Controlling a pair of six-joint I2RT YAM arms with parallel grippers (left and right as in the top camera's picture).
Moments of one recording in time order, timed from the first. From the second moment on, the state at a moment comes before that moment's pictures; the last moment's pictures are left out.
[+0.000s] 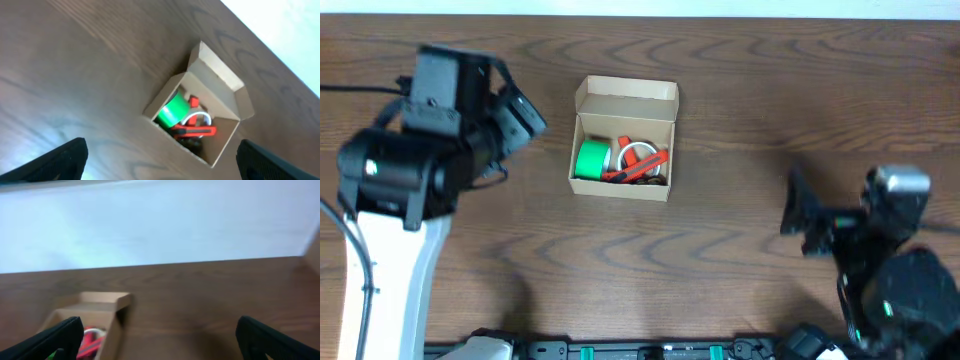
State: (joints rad) left arm -0.19 1.39 1.81 -1.30 -0.02 -0.74; right arm 0.66 0.69 1.20 -0.83 0.62 0.29
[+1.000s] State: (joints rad) left arm 0.11 2.12 1.81 -0.93 0.57 -0.61; right arm 0.08 1.78 1.38 -0.60 -0.27 0.44
